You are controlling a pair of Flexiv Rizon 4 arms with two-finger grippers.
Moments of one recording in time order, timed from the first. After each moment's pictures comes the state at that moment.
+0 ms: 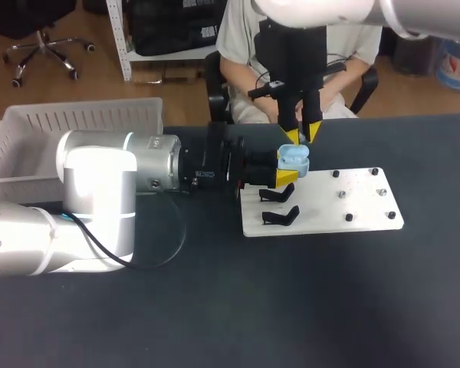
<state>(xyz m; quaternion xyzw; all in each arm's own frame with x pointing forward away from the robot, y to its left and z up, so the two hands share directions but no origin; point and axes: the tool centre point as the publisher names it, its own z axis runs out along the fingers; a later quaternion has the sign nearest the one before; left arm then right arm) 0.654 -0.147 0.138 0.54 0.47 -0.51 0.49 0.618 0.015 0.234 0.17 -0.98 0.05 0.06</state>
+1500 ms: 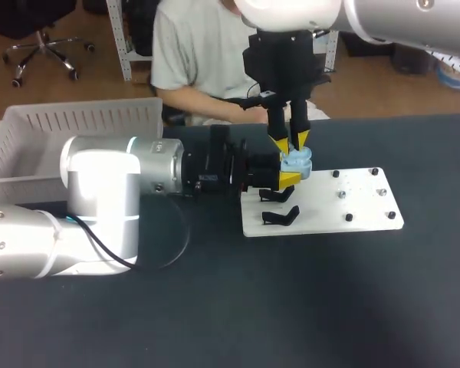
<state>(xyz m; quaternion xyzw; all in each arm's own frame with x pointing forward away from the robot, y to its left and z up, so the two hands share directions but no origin) 0.653 -0.152 0.135 0.53 0.47 -0.51 0.49 0.629 0.029 0.211 0.21 -0.97 0.03 0.09</state>
